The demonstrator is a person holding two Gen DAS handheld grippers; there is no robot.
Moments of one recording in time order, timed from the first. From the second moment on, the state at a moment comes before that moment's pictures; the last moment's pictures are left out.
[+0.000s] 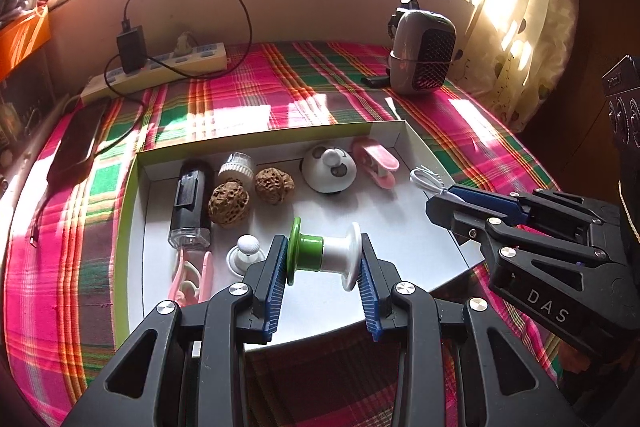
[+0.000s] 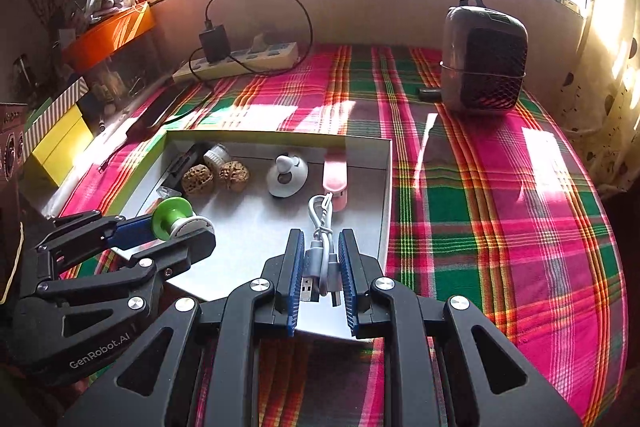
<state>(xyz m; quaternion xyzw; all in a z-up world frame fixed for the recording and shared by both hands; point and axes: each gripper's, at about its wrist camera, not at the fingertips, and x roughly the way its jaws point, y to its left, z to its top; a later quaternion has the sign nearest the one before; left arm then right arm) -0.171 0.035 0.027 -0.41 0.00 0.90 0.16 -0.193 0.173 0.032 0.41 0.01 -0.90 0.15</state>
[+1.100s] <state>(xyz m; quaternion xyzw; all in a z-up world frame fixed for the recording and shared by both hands) -0.197 0.039 0.005 -0.44 0.01 0.89 0.15 -0.222 0.162 0.006 0.44 0.03 -0.88 0.17</state>
